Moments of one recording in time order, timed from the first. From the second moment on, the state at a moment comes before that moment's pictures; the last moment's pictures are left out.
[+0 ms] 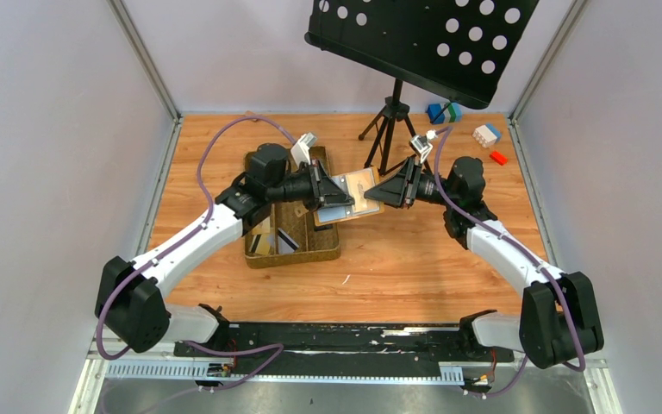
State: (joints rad) left arm -0.60 1.33 1.05 -0.06 0.60 -0.96; right arm 0.30 1.27 0.75 0.56 -1.00 1.11
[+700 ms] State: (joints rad) left arm -0.59 1.32 1.04 -0.08 0.60 -0.95; right arm 0.28 1.27 0.75 0.51 -1.01 1.10
